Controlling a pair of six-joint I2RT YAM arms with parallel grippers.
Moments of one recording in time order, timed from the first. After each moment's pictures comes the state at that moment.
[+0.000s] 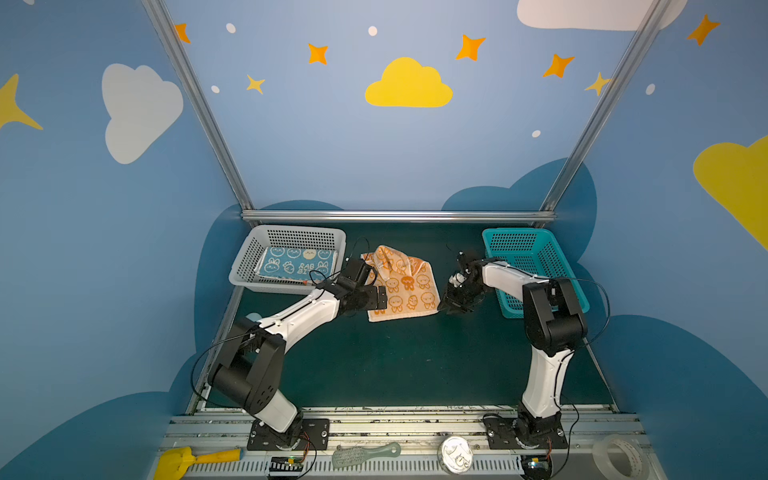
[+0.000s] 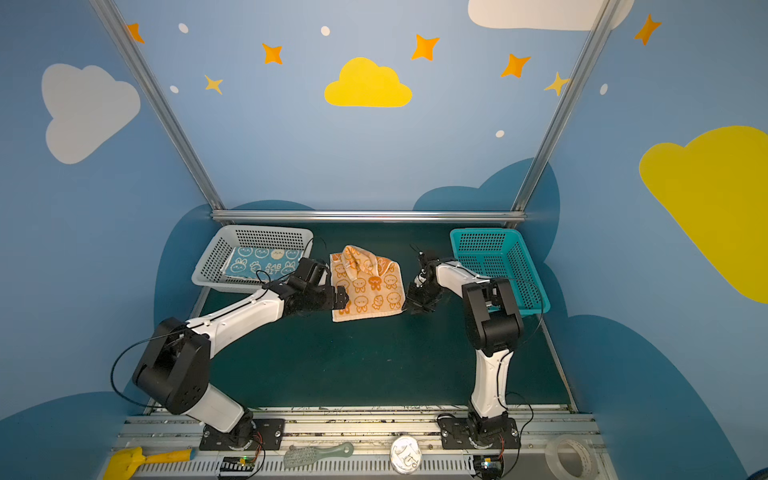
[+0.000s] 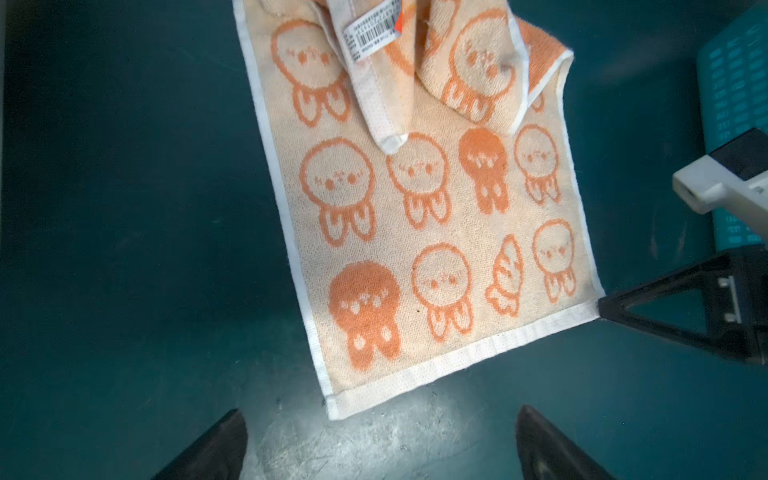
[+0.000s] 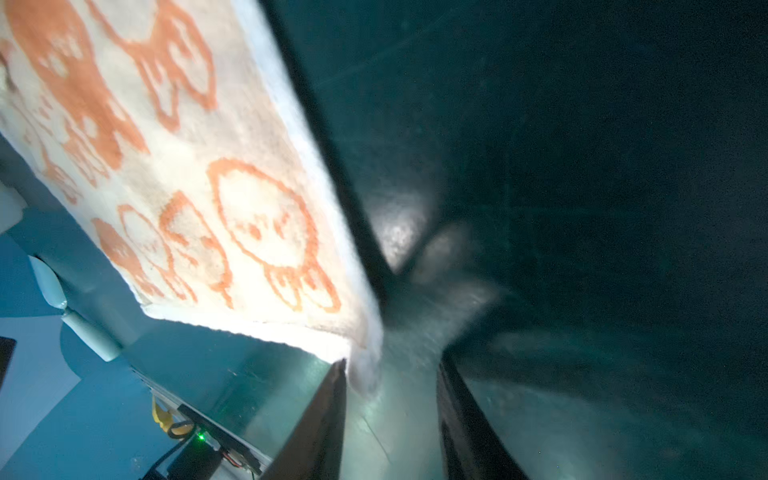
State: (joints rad) left arm -0.49 1.58 1.03 -0.42 0.05 -0.53; right arm 0.33 2.00 1.35 -0.78 -0.45 0.51
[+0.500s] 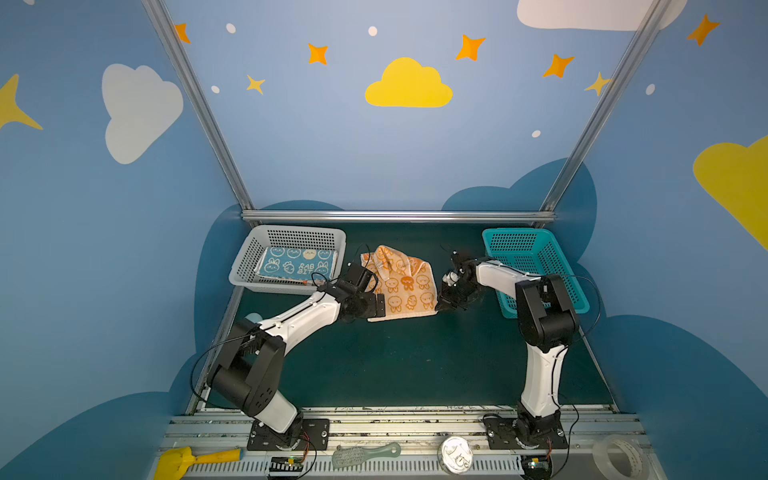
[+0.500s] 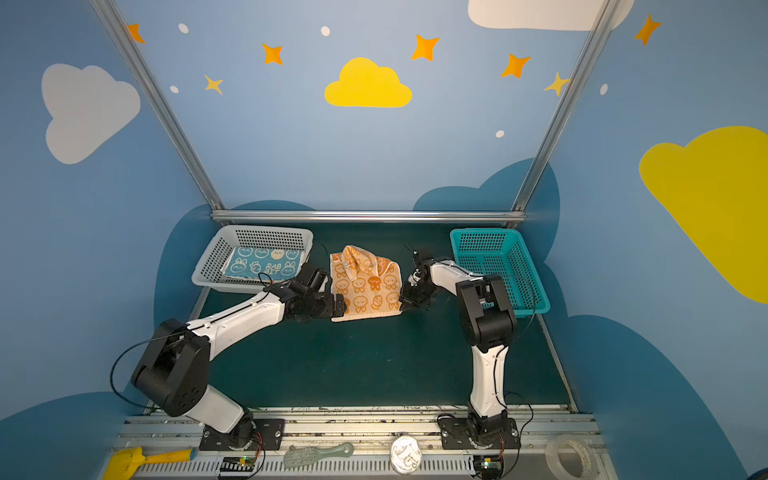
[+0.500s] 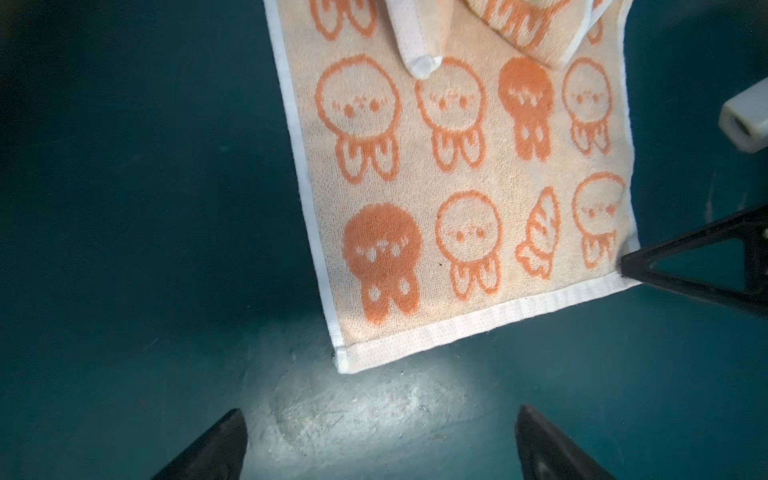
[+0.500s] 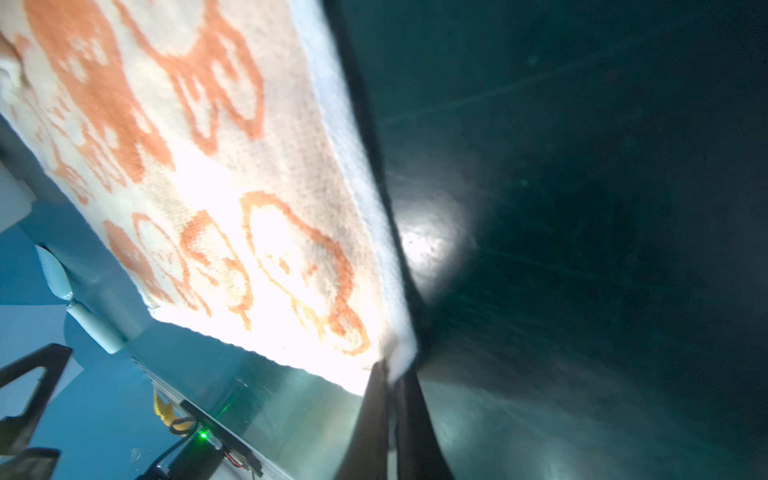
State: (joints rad) left arm -0.51 1.58 1.01 -0.51 0.05 -0.55; right arm 0.36 2.05 1.39 -0.76 -0.47 0.51
